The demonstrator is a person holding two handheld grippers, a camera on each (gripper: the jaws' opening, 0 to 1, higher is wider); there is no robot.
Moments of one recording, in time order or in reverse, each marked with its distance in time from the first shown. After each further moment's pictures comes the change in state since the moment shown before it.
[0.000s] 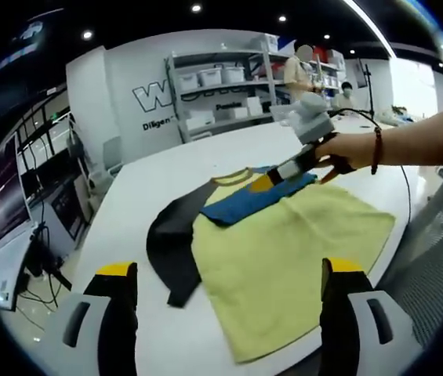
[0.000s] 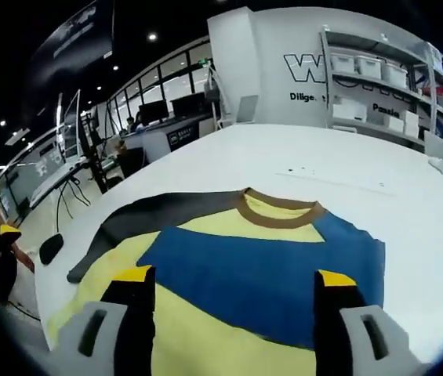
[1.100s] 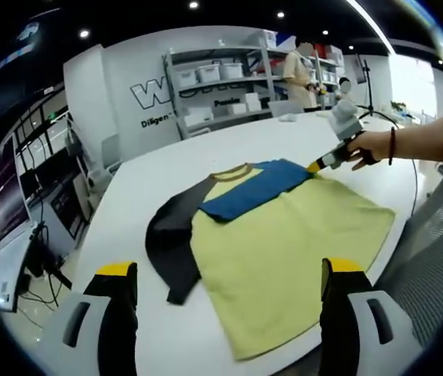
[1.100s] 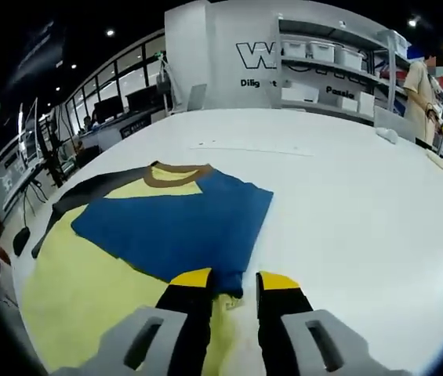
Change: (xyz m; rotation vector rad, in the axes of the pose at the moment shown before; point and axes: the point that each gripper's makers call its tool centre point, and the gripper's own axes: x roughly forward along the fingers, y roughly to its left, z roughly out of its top) left arm 0.001 -0.001 -0.004 0.011 0.023 -0.006; right arm -0.058 -0.122 -0.059 0.110 0.066 -0.203
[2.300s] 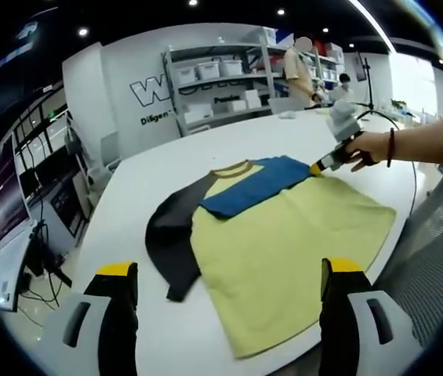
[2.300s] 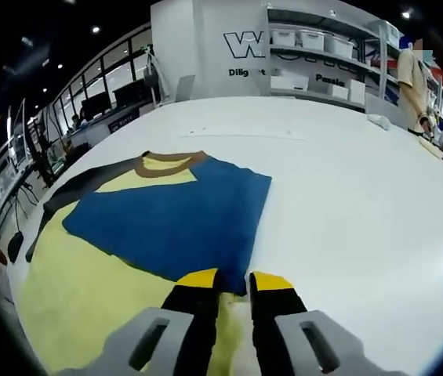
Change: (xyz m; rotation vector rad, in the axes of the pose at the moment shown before) left arm 0.000 0.000 -0.003 0.001 0.018 0.000; right arm 0.005 0.001 -0.013 0.027 0.057 -0.065
